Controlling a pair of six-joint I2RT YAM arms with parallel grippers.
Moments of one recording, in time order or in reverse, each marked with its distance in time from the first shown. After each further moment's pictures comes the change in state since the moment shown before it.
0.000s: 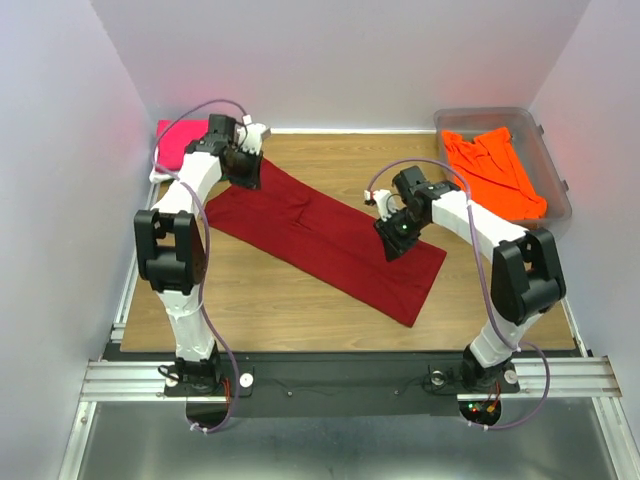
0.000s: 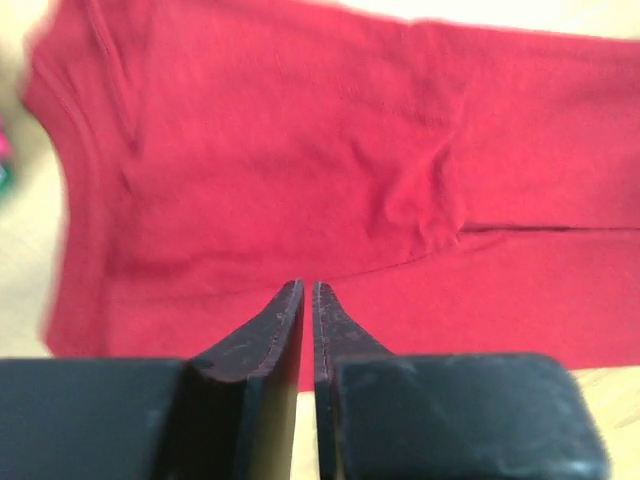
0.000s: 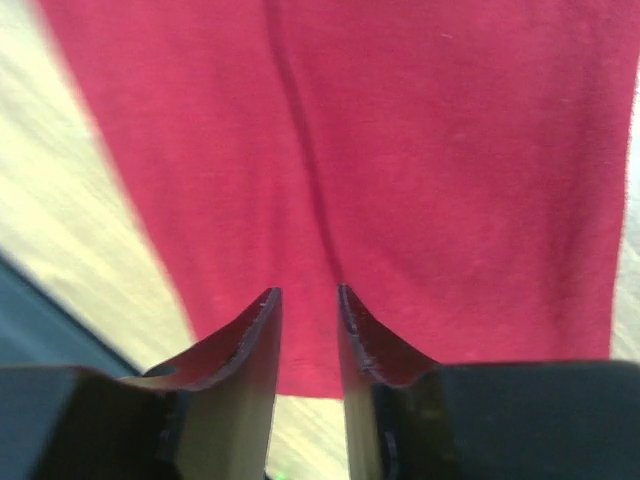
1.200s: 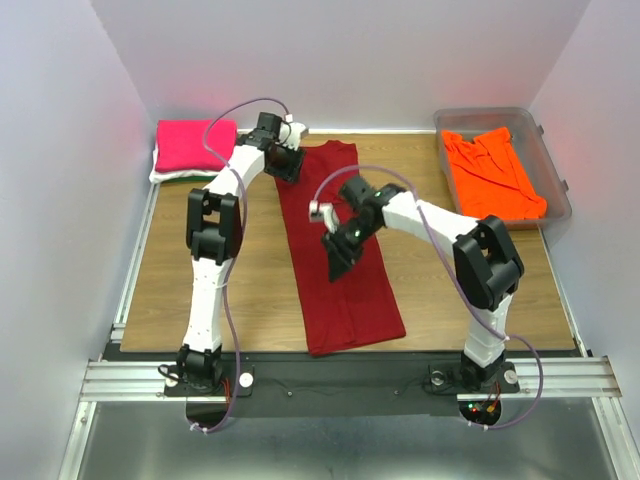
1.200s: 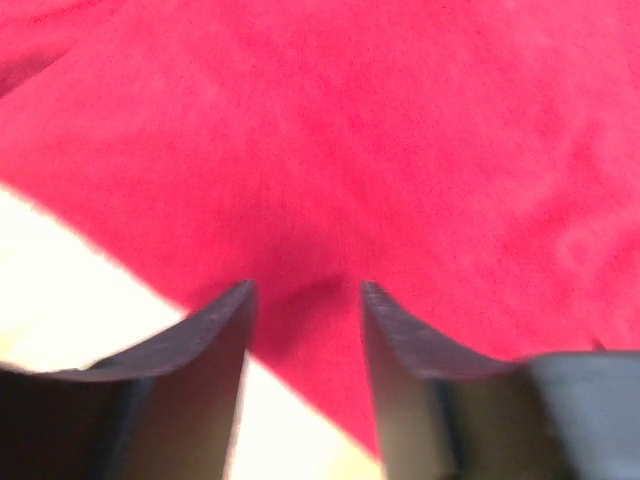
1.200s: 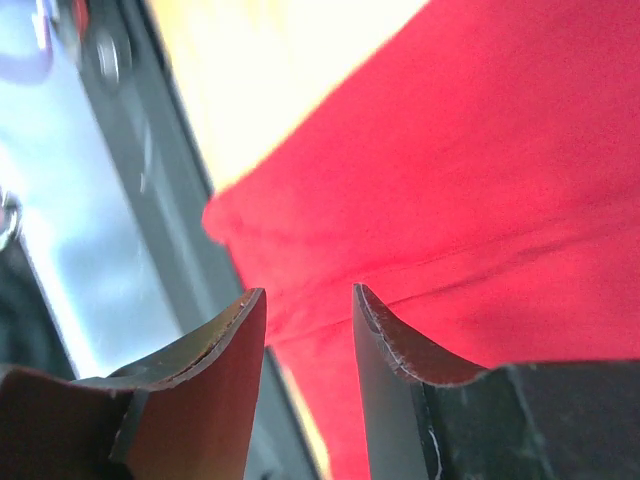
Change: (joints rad) left arm -0.134 0.487 0.478 0.040 -0.088 -0.033; right arm 0.275 0.223 0.162 -0.008 -0.409 0.092
